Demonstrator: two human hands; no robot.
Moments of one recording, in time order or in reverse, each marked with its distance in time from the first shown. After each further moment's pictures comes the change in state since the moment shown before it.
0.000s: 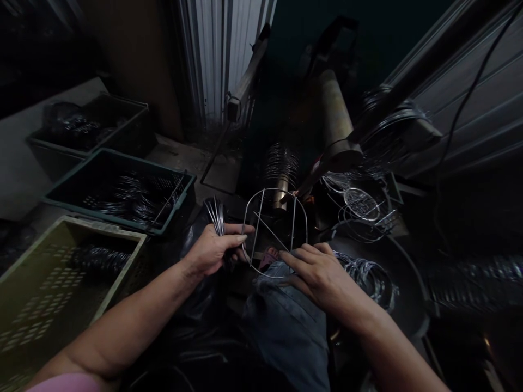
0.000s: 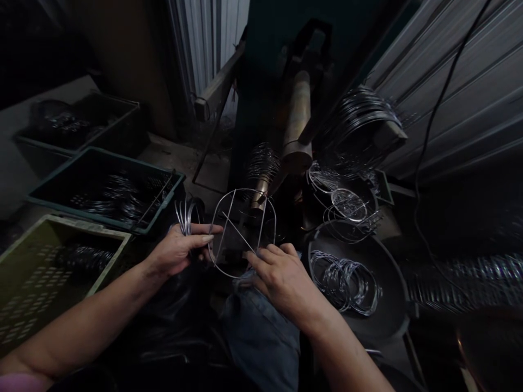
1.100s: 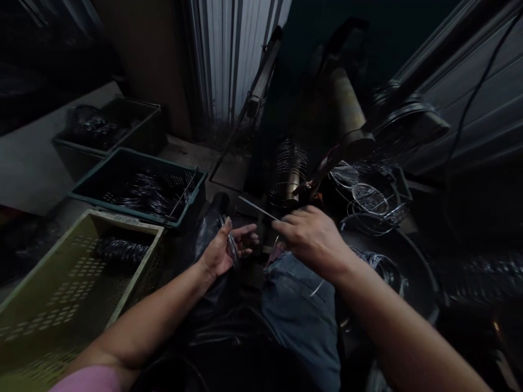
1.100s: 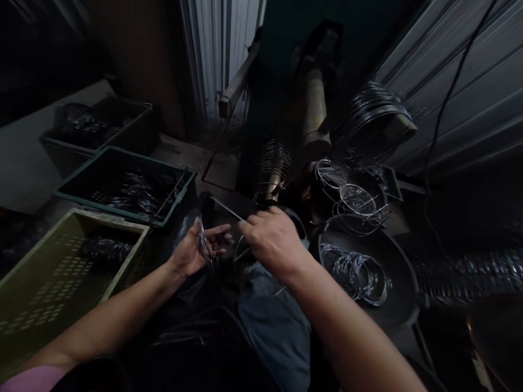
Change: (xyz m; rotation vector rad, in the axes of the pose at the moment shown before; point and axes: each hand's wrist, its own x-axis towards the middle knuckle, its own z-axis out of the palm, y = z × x) left_hand -0.021 -0.043 -0.038 -0.381 -0.115 -0.050; right_hand 0.057 -0.039 -0.019 -0.176 0.059 -0.043
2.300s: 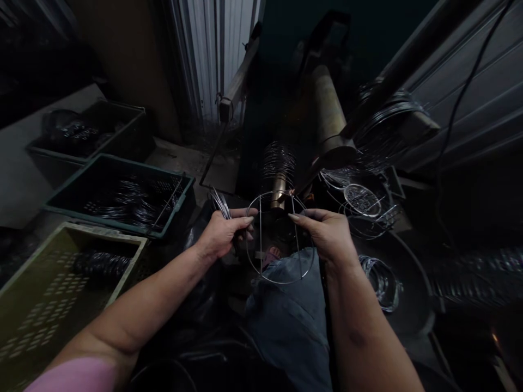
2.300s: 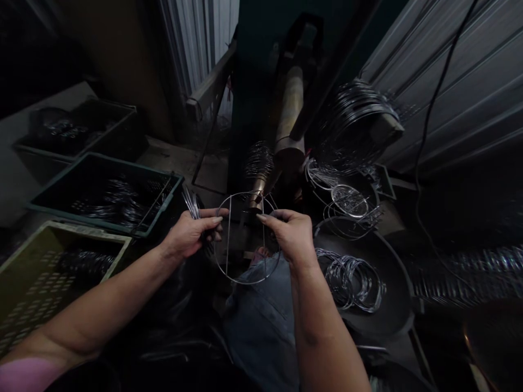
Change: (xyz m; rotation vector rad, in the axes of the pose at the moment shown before) left_hand 0.062 0.034 0.062 0.402 0.170 0.140; right_hand -0.015 0.073 0.047 1.324 0.529 1.068
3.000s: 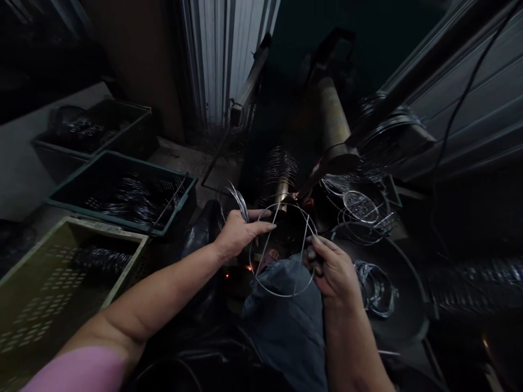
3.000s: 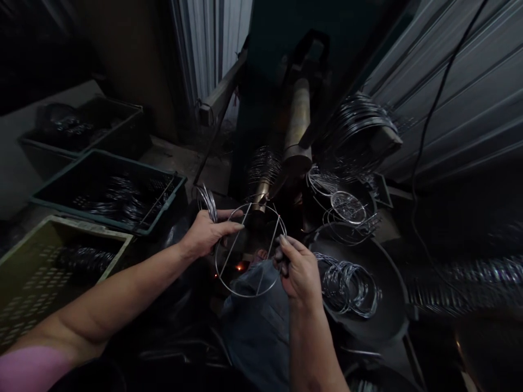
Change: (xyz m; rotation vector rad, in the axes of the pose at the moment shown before) left_hand -0.003 -0.003 0.021 0.137 -0.002 0.091; right_hand -0.043 0.027 -0.011 0.412 0.030 0.172
